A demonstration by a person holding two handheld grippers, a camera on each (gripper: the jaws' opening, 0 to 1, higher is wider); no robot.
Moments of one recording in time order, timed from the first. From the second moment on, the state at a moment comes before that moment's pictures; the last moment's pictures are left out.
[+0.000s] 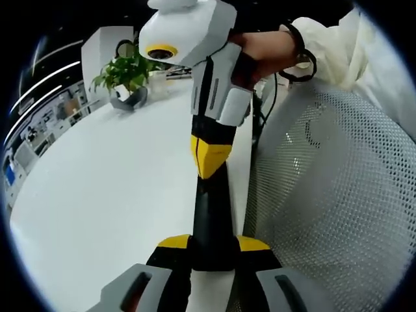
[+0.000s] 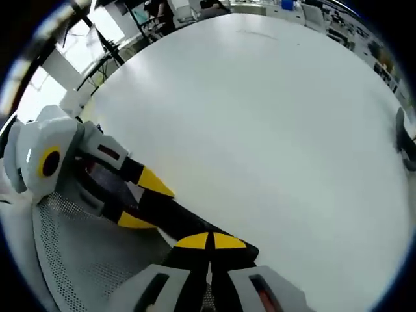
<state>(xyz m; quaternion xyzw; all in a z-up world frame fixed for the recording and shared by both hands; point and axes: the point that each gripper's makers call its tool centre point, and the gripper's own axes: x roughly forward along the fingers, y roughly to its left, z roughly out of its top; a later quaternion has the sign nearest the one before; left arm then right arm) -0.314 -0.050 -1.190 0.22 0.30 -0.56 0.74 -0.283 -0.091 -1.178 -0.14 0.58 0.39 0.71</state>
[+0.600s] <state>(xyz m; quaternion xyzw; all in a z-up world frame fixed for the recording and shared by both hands) -0.313 -0.049 -1.190 0.22 0.30 -0.57 0.74 -0.289 -0.076 -1.186 -0.15 0.60 0.40 0.67</state>
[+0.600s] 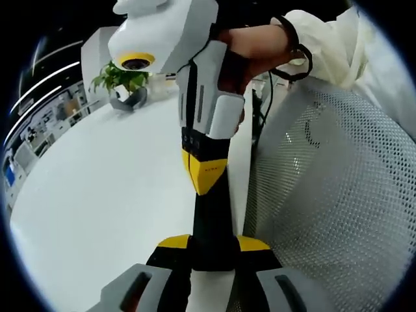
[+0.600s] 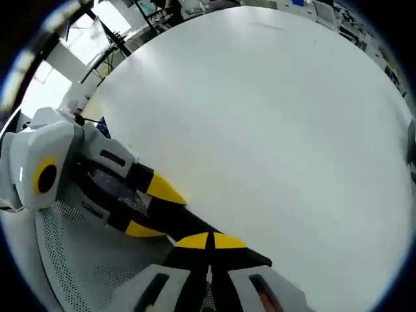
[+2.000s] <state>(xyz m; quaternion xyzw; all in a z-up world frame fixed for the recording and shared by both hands) -0.311 -0.050 -1.190 0.22 0.30 -0.56 0.74 -0.283 -0.083 -1.184 -0.03 0.57 0.37 0.73</state>
